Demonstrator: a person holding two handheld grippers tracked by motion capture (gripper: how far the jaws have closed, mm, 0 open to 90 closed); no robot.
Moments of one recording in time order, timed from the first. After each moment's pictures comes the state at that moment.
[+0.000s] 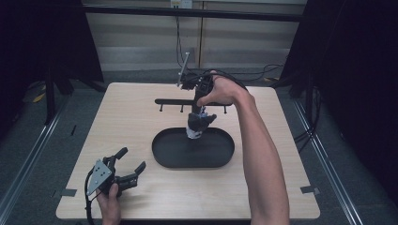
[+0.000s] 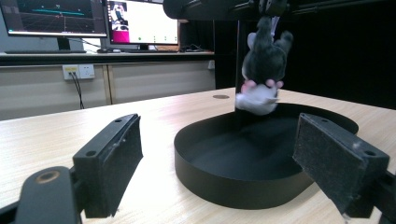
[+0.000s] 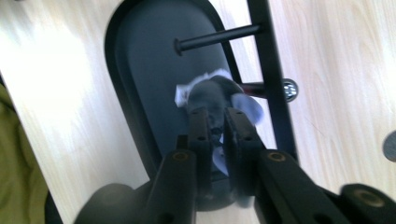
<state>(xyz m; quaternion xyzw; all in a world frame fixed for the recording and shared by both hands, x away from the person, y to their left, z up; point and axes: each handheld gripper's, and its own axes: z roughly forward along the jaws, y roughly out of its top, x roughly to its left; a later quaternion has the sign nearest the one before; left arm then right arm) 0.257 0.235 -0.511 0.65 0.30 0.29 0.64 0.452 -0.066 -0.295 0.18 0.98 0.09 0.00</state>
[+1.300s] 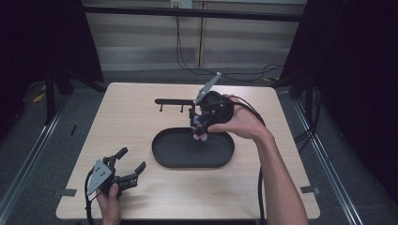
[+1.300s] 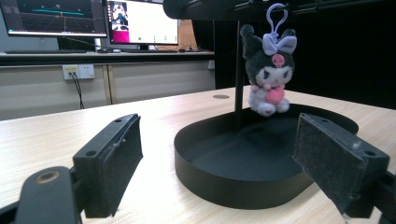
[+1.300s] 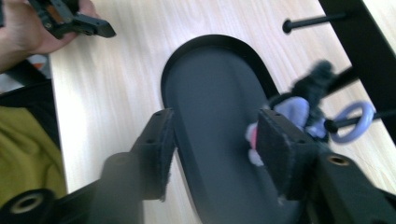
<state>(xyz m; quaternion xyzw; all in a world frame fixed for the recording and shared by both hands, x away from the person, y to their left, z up) 0.257 0.235 -0.511 0.65 0.30 0.29 0.64 0.360 -0.109 -0.304 0.19 0.94 0.27 0.05</state>
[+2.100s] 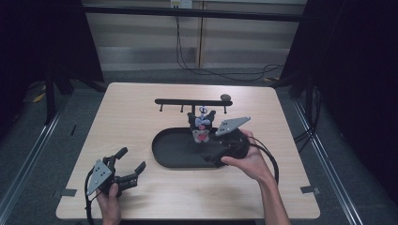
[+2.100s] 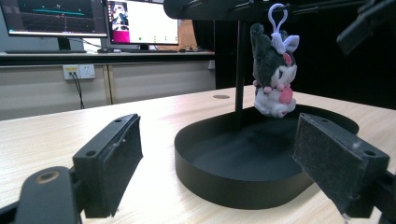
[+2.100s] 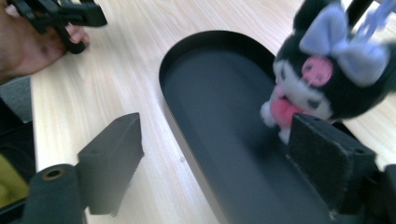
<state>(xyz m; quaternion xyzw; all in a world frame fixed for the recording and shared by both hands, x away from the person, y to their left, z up) 0.257 0.235 -0.511 0.65 0.30 0.29 0.64 0.299 -0.154 -0.392 0.26 0.87 0.40 0.10</state>
